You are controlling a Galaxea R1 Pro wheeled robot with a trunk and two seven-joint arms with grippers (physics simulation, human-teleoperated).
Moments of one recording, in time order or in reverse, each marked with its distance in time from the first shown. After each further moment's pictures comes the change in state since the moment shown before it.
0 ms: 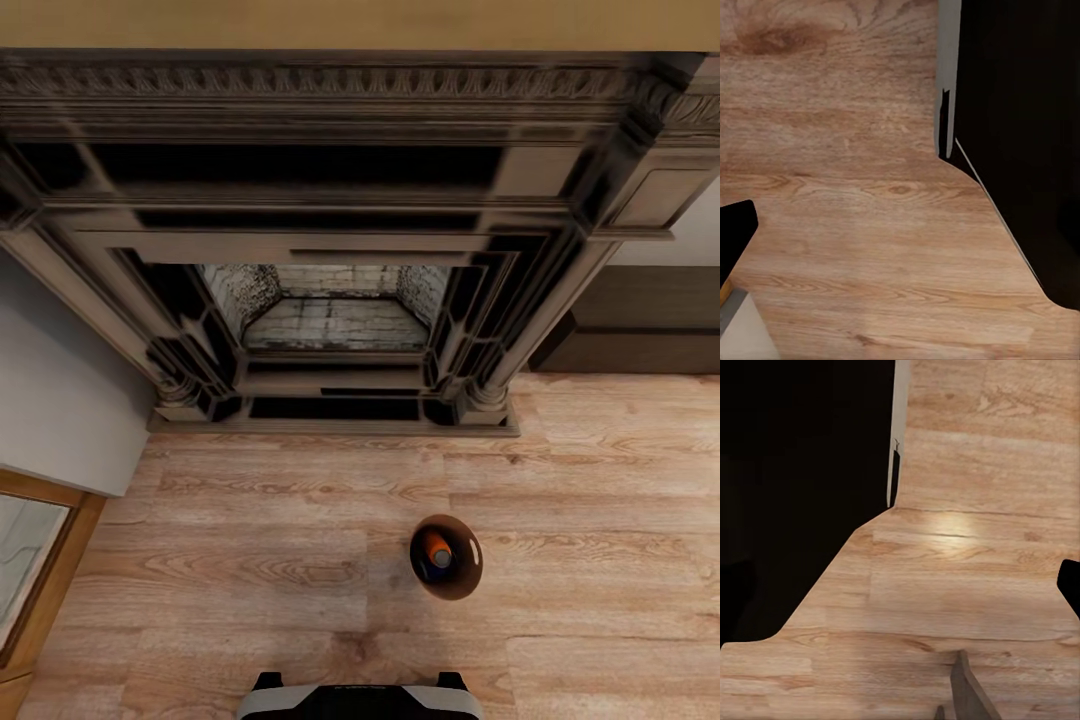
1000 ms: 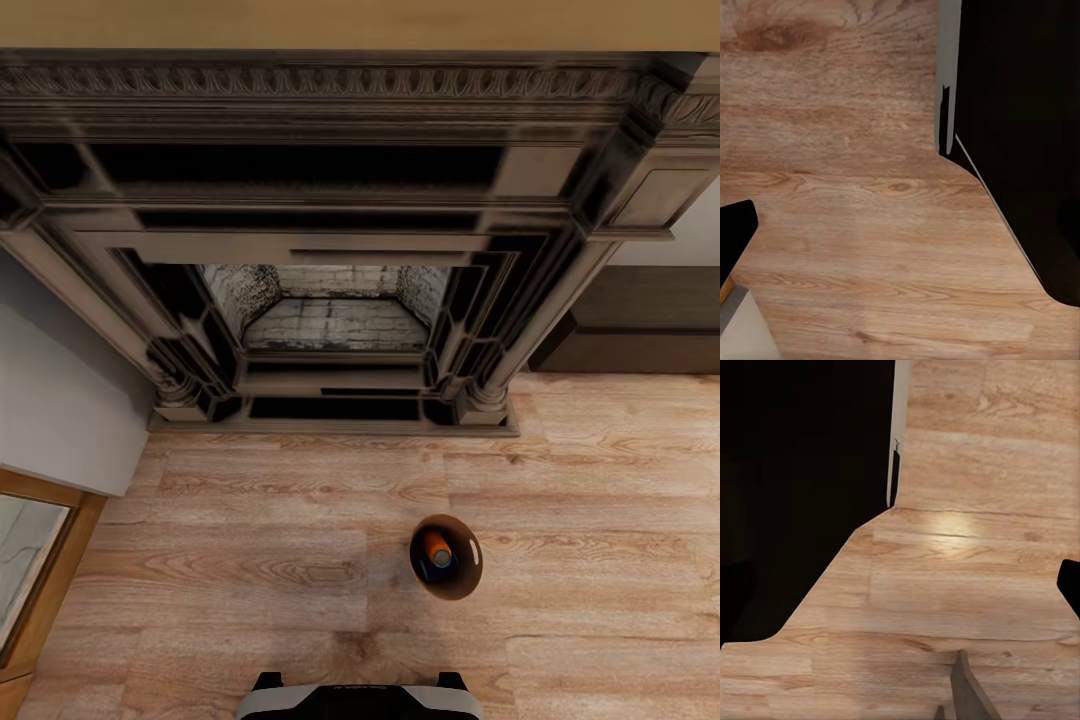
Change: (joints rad) left arm 0.001 0.000 0.000 0.002 0.000 0.004 0.000; right arm 0.000 0.000 0.000 0.000 0.000 0.000 0.000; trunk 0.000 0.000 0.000
